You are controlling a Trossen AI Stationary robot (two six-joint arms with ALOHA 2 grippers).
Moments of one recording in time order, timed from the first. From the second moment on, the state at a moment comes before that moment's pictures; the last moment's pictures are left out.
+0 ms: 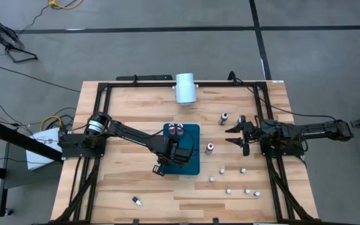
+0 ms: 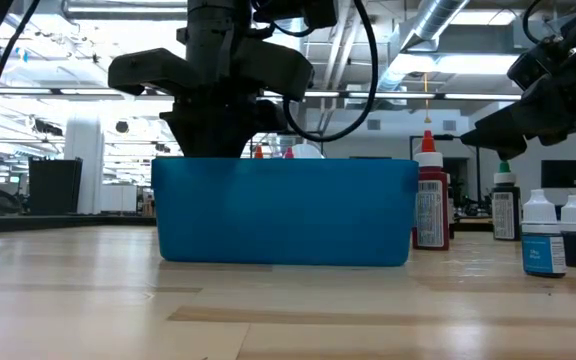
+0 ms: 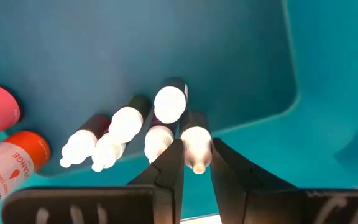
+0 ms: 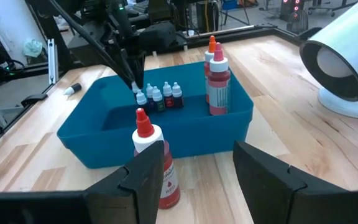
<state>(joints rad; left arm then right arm) -0.22 2.05 1.61 -1.09 -0.09 0.16 0.02 0.27 0.01 0.03 0.03 0.11</state>
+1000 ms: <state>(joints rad) -0.22 2.05 1.61 -1.08 -0.09 0.18 0.02 0.27 0.01 0.03 0.03 0.11</state>
